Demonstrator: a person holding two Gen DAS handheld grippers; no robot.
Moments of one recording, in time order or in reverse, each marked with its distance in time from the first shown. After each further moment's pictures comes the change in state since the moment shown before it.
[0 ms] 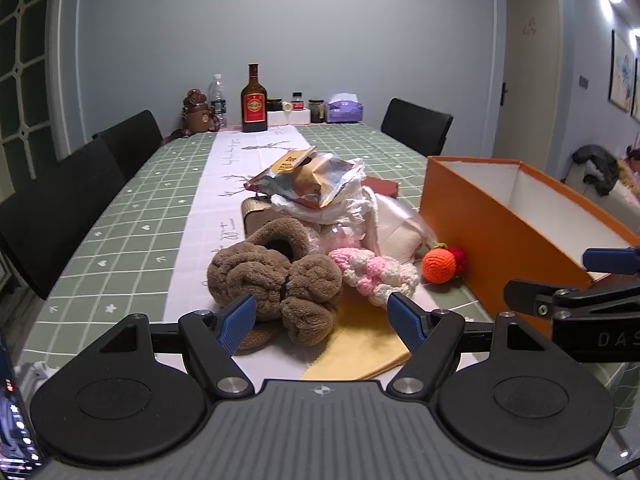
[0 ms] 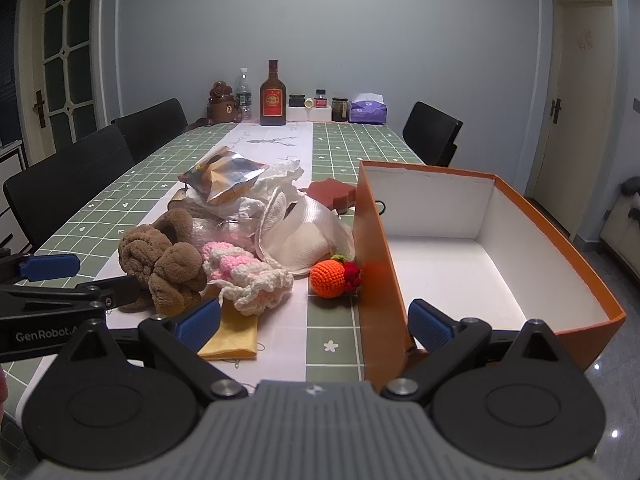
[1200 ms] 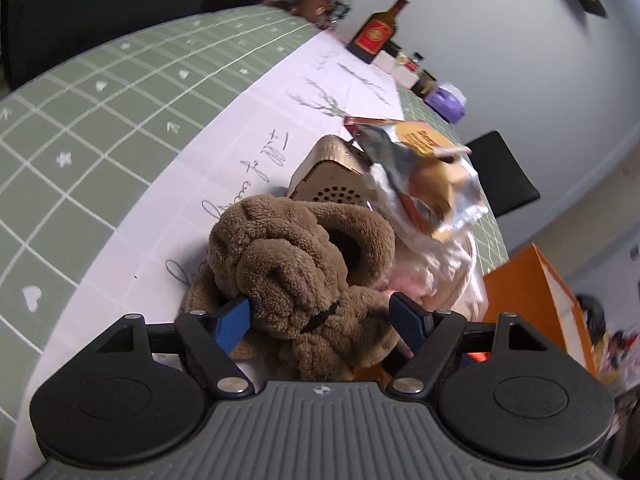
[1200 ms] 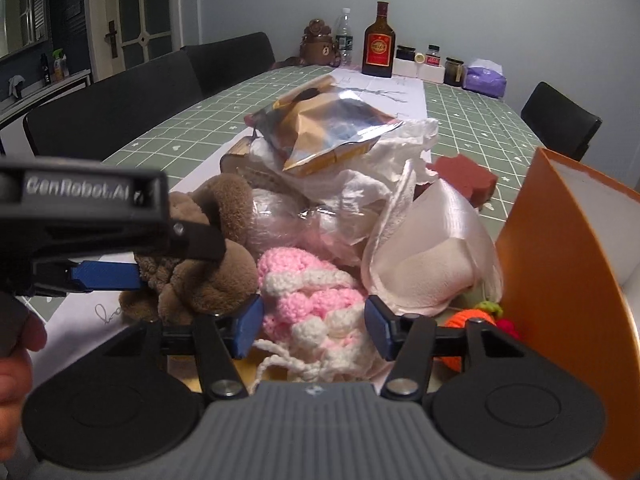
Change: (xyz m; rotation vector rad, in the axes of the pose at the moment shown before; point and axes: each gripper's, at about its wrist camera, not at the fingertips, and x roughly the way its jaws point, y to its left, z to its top) left arm 0.111 0.085 0.014 -0.693 0.215 -0.033; right arm 0.158 0.055 0.032 -0.169 0.167 0.245
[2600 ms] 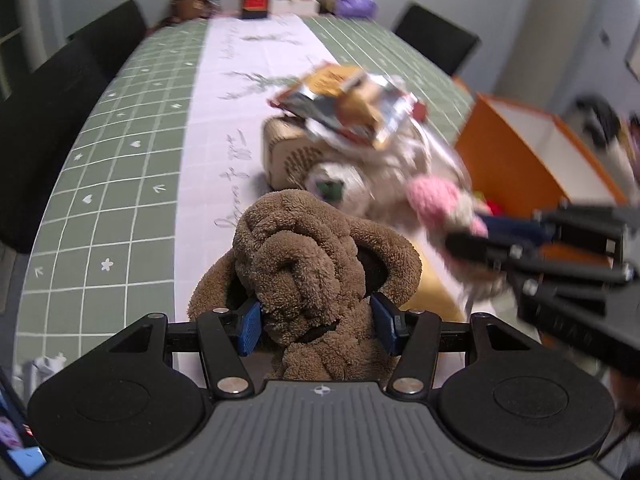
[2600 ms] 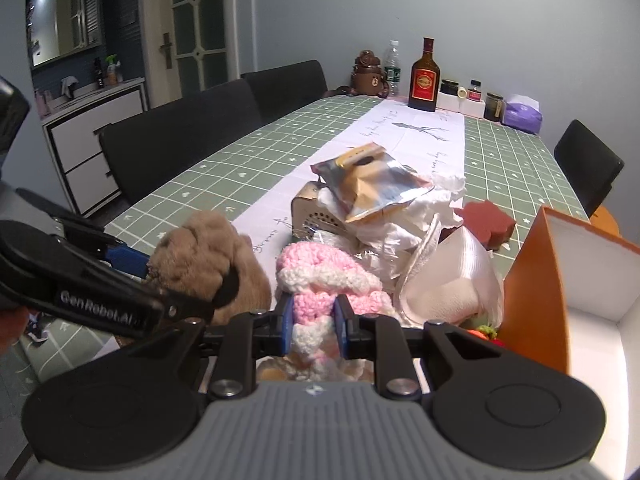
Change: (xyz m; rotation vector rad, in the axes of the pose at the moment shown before) left arm -0.059 -0.042 -0.005 0.638 0.215 0.107; right arm -0.085 0.009 0.015 -0.070 -0.053 0.134
